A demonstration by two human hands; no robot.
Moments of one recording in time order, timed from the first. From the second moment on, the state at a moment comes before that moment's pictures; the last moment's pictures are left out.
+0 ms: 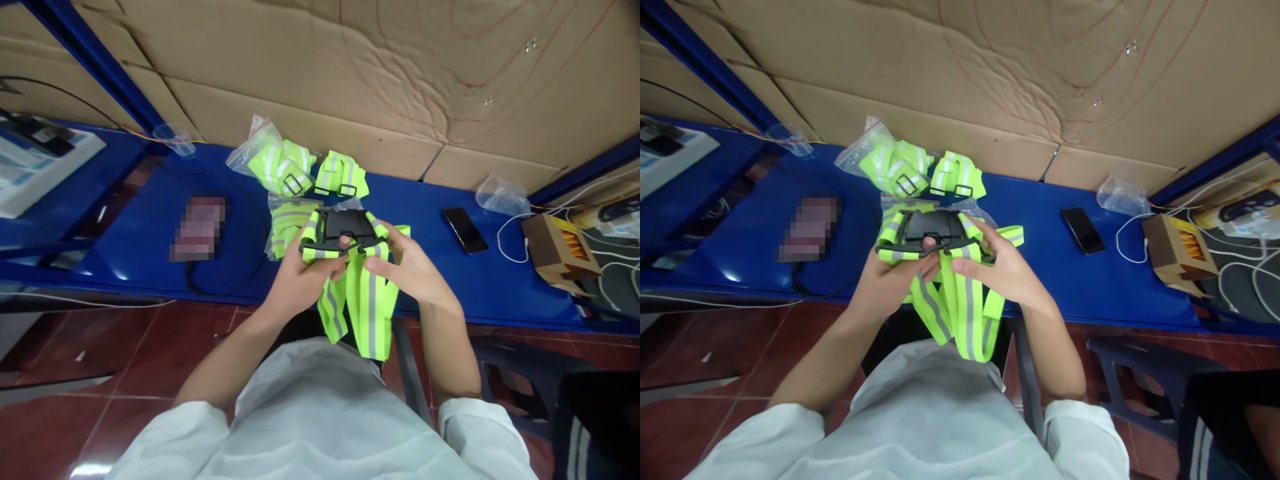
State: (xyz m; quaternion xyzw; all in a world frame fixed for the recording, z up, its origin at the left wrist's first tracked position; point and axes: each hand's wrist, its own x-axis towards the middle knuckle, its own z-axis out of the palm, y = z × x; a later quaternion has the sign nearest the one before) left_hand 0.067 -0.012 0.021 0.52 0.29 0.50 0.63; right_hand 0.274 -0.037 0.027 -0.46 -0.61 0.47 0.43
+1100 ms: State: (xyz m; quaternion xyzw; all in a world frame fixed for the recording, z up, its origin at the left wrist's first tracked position) left_hand 0.056 -0.023 0.017 0.59 0.34 0.37 0.63; right_hand 0.259 -0.083 0.044 -0.54 -0.82 0.06 0.14
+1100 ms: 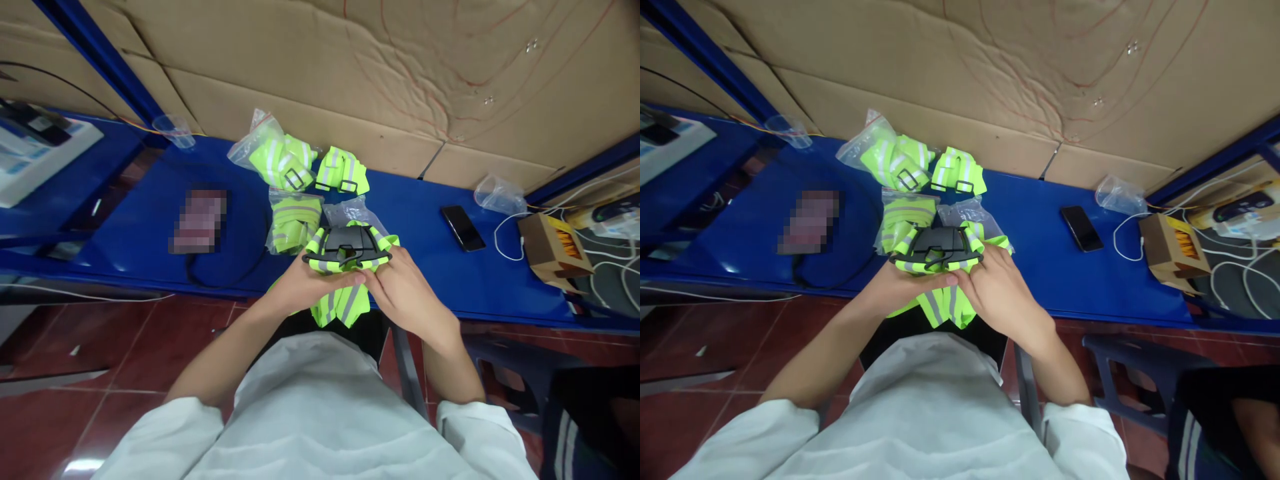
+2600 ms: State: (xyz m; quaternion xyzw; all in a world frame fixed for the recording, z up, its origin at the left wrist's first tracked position) left_hand 0.049 -0.032 0.038 0.75 0.18 0.21 0.60; right_hand 0.262 -0.081 0.094 -0.48 -0.86 0.12 0.16
